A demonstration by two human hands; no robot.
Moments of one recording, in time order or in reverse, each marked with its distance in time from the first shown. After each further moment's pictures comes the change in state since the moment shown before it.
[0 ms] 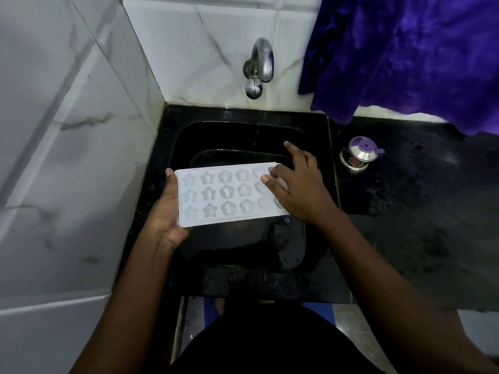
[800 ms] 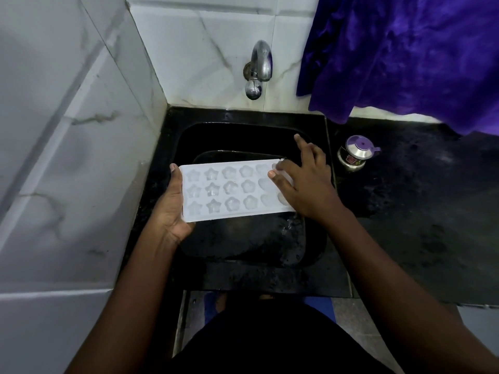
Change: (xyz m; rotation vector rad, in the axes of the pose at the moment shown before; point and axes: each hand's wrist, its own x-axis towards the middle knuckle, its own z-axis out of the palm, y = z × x) left_hand -0.013 -0.002 0.003 0.026 -0.049 0.031; right_hand -0.018 -0.002 -0.013 -0.051 0.049 0.034
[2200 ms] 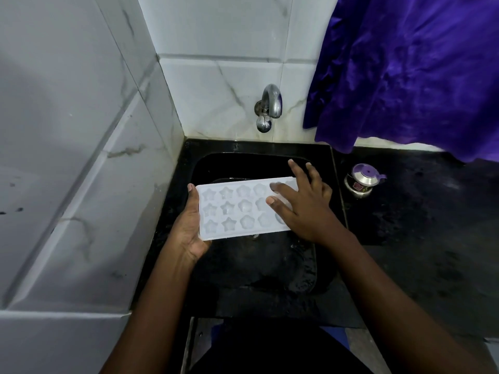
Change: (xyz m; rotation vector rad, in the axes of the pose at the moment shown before) left_hand -0.001 0.011 0.008 -0.029 -0.008 0.024; right_hand 0.003 -0.028 -0.007 -0.016 -0.058 -0.051
